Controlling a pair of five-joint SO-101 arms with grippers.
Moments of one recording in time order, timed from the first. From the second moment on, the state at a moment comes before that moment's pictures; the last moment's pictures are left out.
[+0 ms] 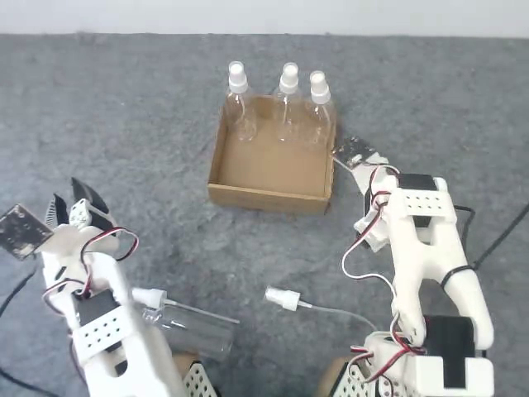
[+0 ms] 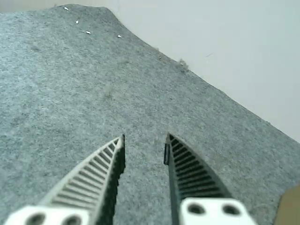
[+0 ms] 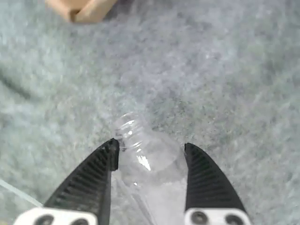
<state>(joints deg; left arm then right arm) -35.6 -63.2 90.7 4.3 23.6 -1.6 -10.5 36.9 64.5 37.1</state>
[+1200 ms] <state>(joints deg) -35.6 -63.2 90.7 4.3 23.6 -3.7 -10.5 31.5 68.1 35.6</state>
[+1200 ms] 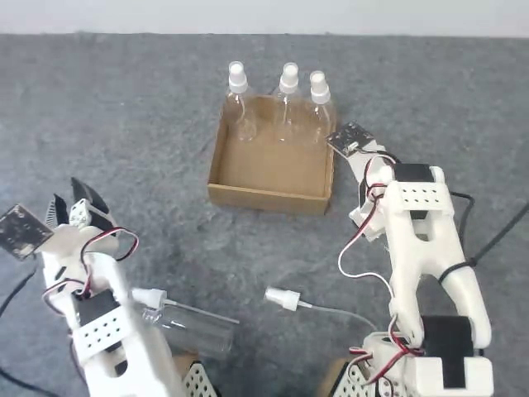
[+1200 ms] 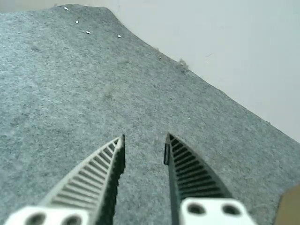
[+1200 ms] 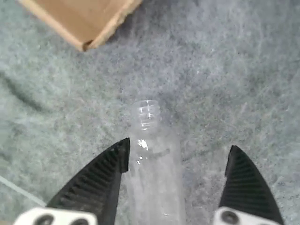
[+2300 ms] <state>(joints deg) -35.6 -63.2 90.7 4.3 23.6 -2.5 2.2 30.8 70.9 46.3</state>
